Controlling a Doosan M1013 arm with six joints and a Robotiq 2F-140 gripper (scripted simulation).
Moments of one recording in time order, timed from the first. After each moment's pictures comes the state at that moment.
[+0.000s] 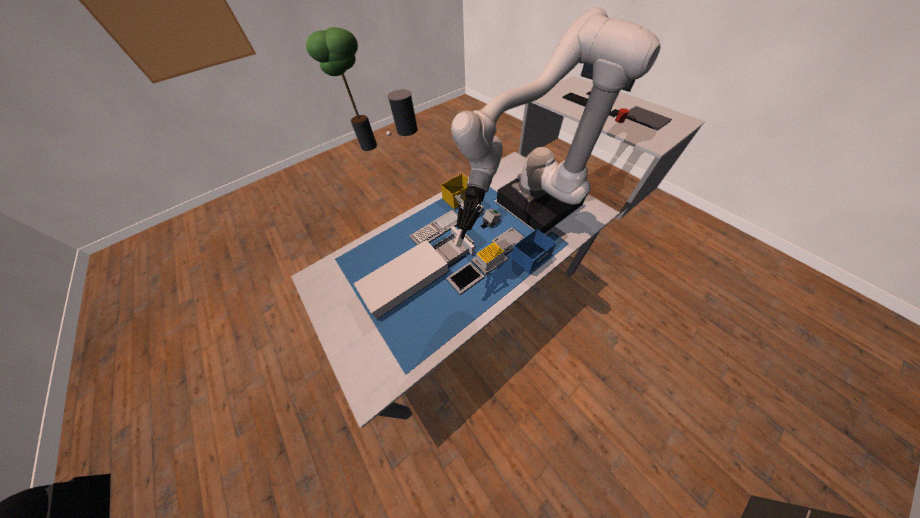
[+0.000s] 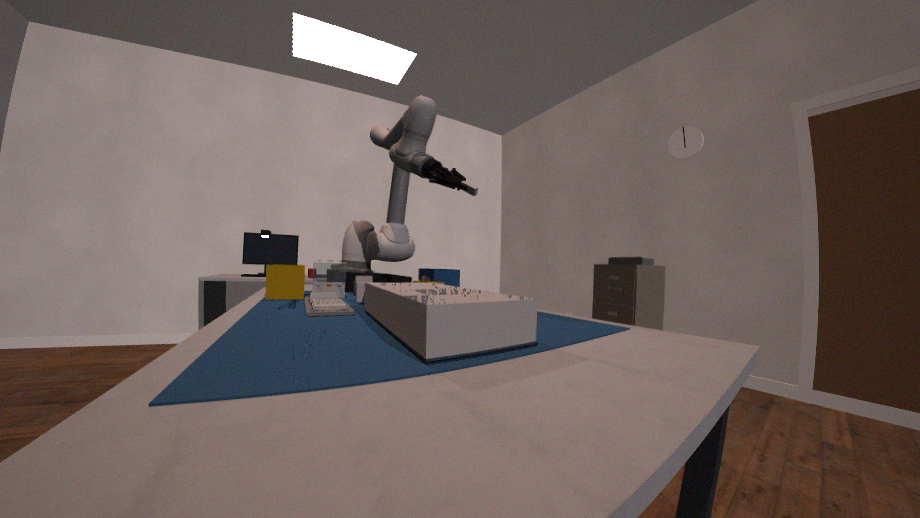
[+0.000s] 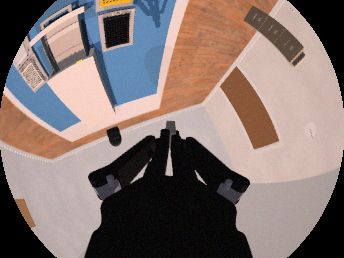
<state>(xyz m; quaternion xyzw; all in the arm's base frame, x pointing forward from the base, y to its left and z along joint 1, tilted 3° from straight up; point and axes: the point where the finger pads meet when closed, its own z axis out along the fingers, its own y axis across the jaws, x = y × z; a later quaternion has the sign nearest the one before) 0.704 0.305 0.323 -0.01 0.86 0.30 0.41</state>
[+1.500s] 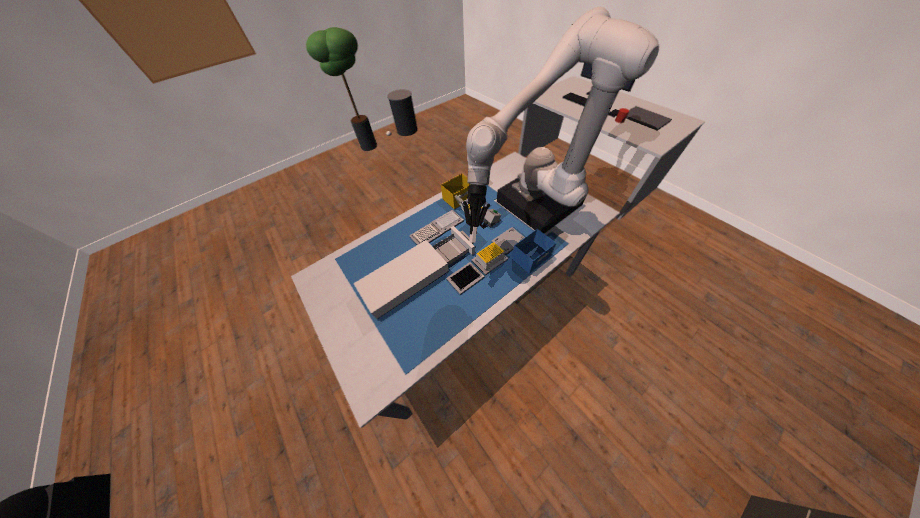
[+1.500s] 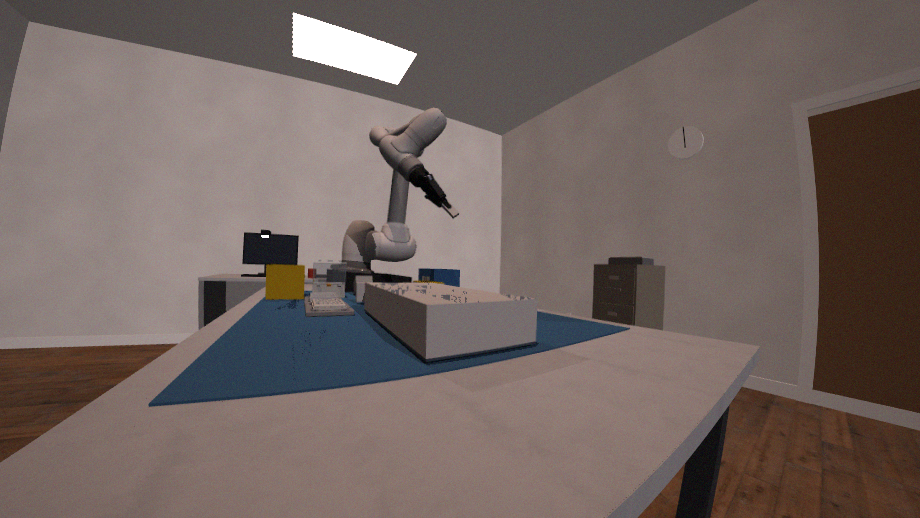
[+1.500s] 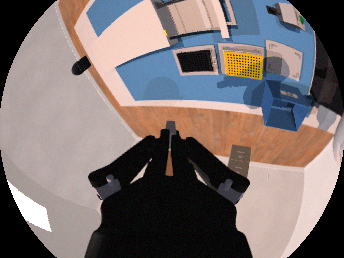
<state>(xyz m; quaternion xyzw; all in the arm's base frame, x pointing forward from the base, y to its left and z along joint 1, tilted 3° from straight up) 0.622 0.276 0.260 -0.60 0.70 0.07 0.39</state>
